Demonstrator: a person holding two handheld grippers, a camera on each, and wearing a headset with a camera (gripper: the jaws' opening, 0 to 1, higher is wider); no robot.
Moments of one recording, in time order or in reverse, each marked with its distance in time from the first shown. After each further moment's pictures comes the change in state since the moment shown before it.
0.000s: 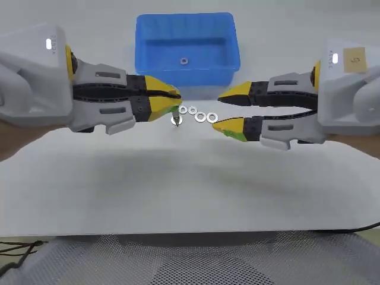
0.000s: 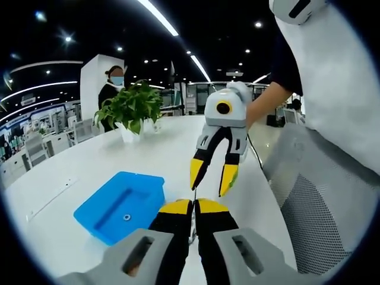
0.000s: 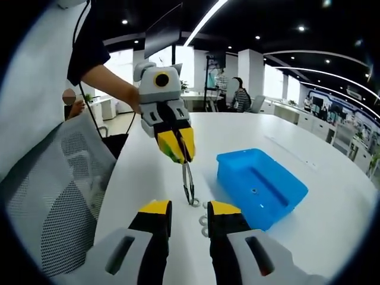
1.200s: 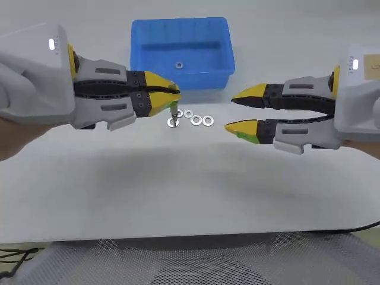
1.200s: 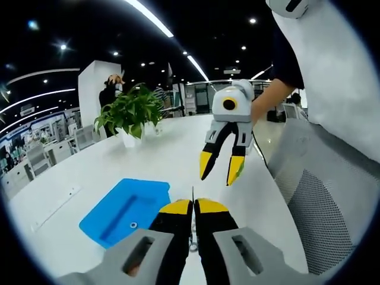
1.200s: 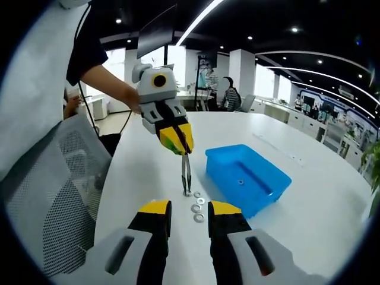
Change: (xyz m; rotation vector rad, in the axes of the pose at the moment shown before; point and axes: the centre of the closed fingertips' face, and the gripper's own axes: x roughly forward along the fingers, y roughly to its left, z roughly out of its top) left arm 0.007 0.008 0.000 0.060 -0.006 0.010; right arm -0.035 -0.007 -0.010 0.013 0.006 -0.089
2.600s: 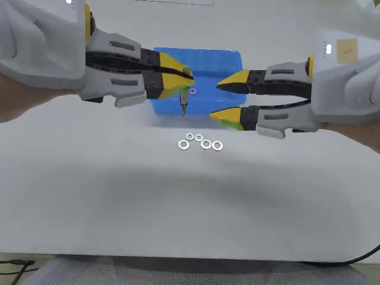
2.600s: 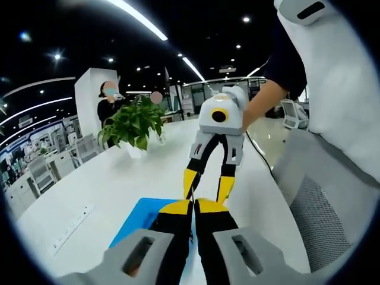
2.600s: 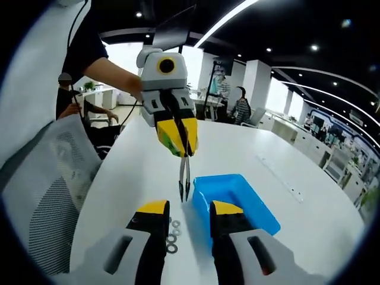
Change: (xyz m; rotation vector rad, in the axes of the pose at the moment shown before) left arm -0.013 0.021 0.049 0.063 -0.001 -0.009; right arm 0.024 -0.026 0.048 -0.150 -0.015 0.036
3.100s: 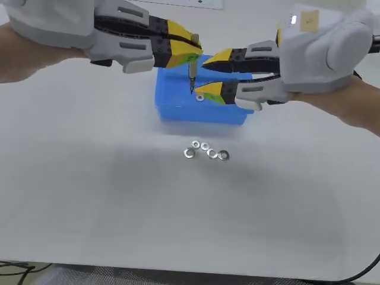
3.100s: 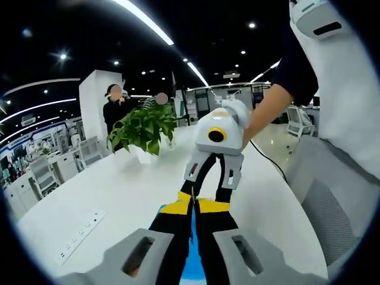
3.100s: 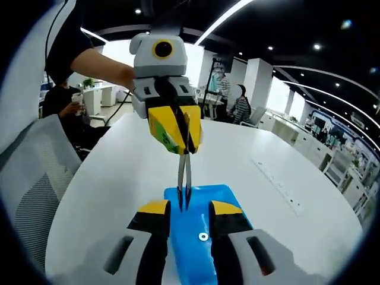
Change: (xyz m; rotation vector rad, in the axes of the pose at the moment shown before) left arm -0.004 0.048 0.011 0.006 -0.033 0.025; right arm 0.048 -0.049 0.009 -0.022 0.003 0.008
